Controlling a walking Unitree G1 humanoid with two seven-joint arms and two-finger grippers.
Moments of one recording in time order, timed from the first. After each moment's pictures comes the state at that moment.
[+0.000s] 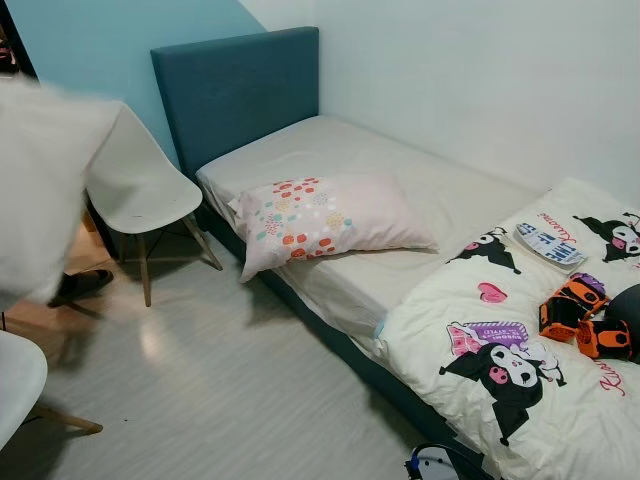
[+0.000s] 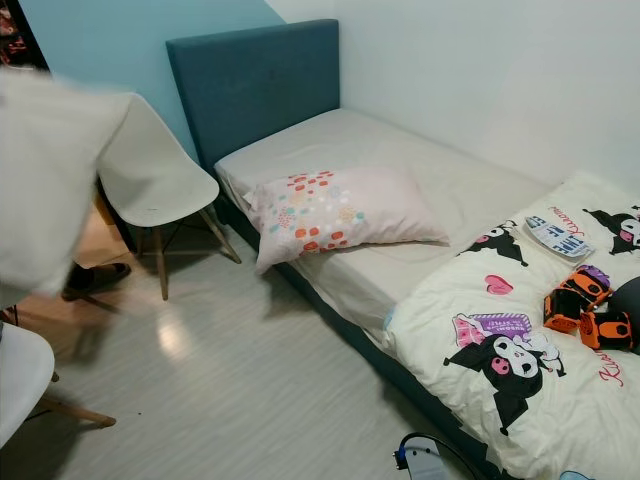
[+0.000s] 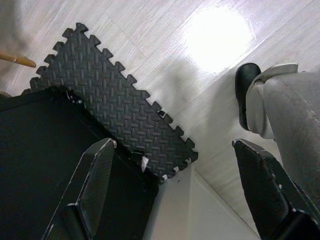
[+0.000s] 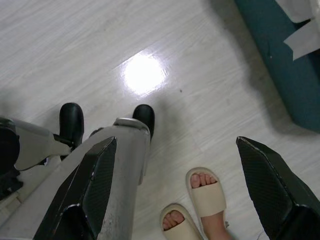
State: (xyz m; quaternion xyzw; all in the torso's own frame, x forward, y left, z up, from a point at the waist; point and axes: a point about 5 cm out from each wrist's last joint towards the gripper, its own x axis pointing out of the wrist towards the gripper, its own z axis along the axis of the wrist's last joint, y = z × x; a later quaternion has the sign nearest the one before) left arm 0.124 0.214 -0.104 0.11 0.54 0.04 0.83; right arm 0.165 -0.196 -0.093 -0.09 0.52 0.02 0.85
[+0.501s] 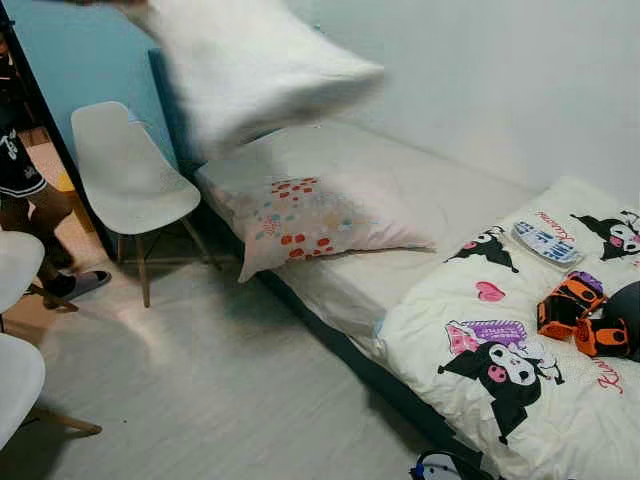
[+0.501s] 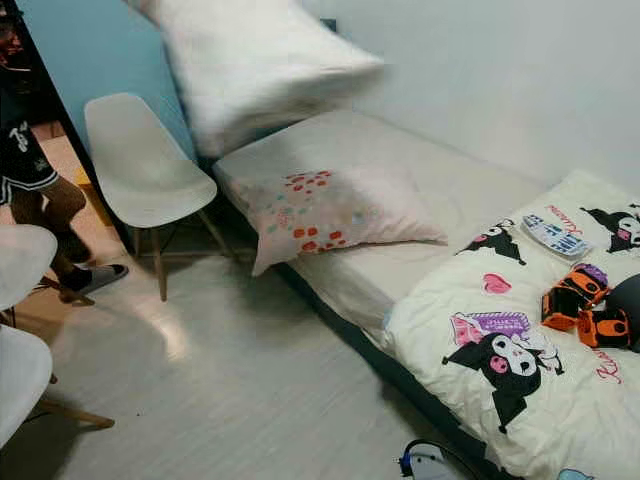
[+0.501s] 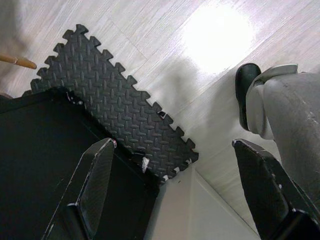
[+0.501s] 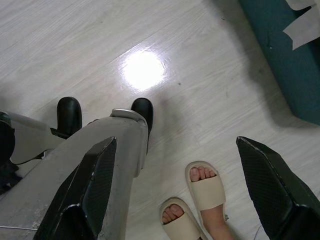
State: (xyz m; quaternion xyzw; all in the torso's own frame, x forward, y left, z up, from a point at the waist) left arm 0.124 0.214 -0.104 0.11 0.54 0.04 0.83; right arm 0.159 -0.200 -0.094 -0.09 0.53 0.02 0.85
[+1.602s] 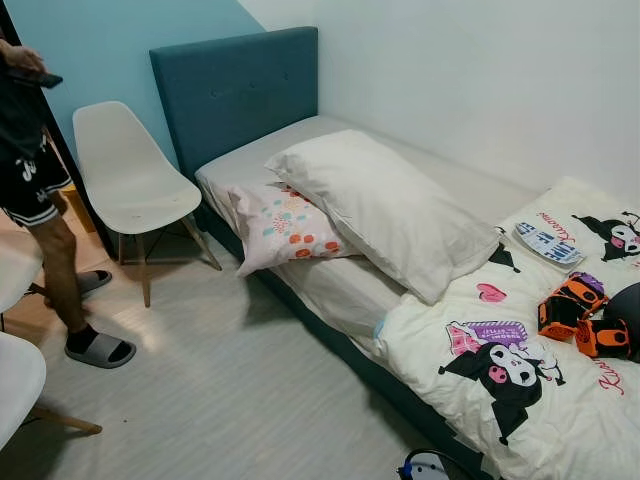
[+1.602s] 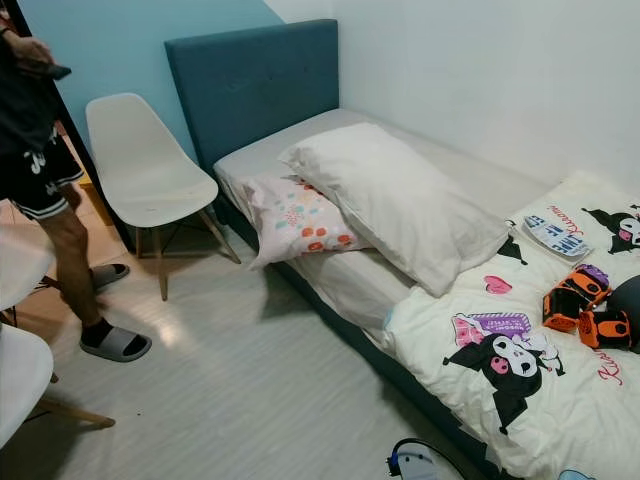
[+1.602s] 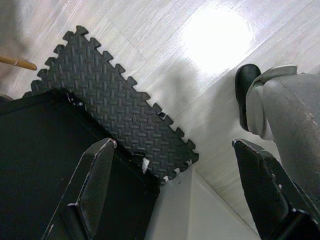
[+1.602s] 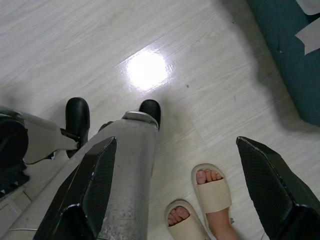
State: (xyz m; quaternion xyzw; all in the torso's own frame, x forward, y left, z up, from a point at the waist) left arm 0.125 0.214 -0.104 0.11 0.54 0.04 0.83; right arm 0.161 -0.186 -0.096 -0.09 0.53 0.03 0.85
